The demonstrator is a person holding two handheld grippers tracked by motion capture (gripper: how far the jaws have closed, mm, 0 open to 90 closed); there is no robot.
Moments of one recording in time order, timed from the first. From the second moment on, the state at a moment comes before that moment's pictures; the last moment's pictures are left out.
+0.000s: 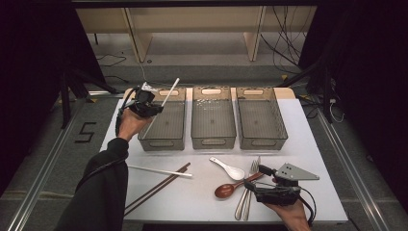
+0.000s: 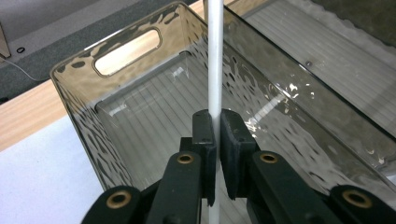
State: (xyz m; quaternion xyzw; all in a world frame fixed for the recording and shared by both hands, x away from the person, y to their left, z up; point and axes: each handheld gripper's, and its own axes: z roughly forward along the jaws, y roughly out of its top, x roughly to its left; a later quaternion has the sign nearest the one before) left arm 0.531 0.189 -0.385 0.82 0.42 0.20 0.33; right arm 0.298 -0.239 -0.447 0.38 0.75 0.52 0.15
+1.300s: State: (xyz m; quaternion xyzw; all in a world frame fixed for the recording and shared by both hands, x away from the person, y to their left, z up) left arm 0.502 0.190 -0.375 0.83 0.42 0.15 0.34; right arm 0.297 -0.238 -0.447 0.38 0.76 0.51 0.15
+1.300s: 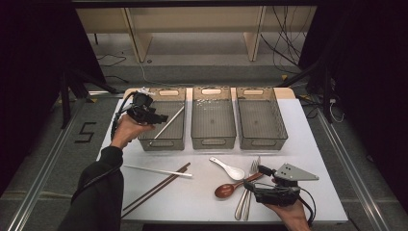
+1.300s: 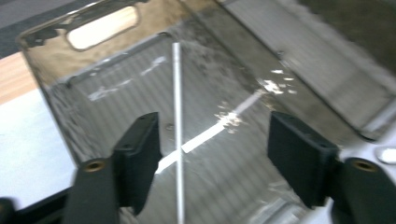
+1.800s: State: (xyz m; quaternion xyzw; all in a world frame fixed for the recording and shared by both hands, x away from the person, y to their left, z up) left arm 0.453 0.179 -0.370 0.85 0.36 0.15 0.35; right arm 0.296 -0.238 -0.447 0.38 0.76 0.51 0.15
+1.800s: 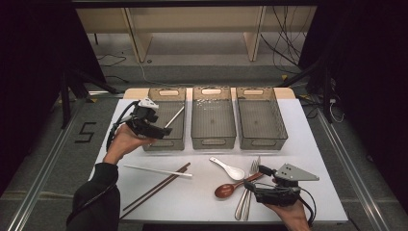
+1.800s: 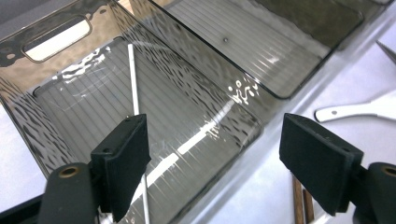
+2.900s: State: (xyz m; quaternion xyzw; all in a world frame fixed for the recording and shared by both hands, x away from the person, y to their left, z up) left arm 0.418 0.167 -0.419 0.94 0.25 0.10 0.20; right arm 0.296 -0.239 -0.445 0.37 0.75 0.52 0.15
